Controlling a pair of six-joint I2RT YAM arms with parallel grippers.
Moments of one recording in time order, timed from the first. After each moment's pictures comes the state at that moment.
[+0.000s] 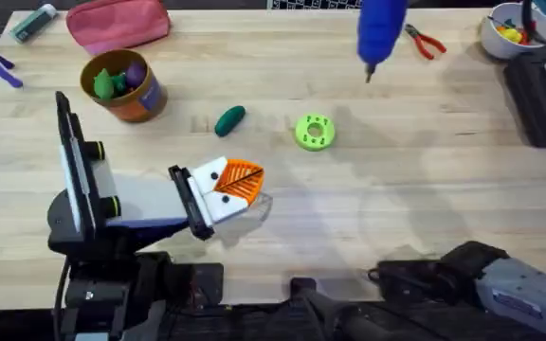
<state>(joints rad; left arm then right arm) 0.03 0.01 0.01 -0.12 1.14 0.08 0.44 1.09 1.41 -0.60 -0.18 0.11</state>
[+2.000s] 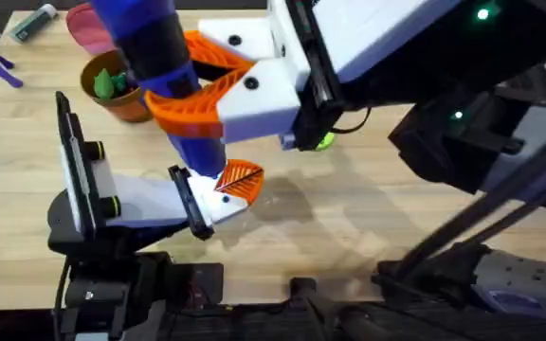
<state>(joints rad) 0.03 0.01 0.01 -0.12 1.14 0.08 0.79 1.29 0.86 0.75 -0.93 0.20</state>
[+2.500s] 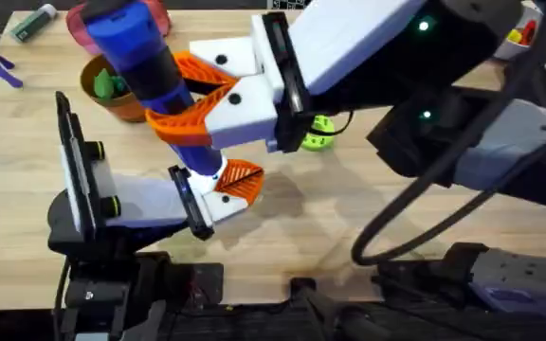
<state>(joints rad) 0.03 0.01 0.01 -0.12 1.14 0.08 0.80 1.36 0.86 0.76 -0.94 0.12</state>
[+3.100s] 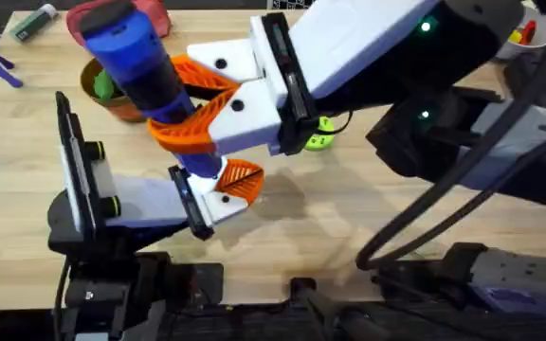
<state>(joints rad) 0.03 0.01 0.01 -0.12 1.14 0.08 0.80 1.37 0.86 0.78 -0.99 0.10</state>
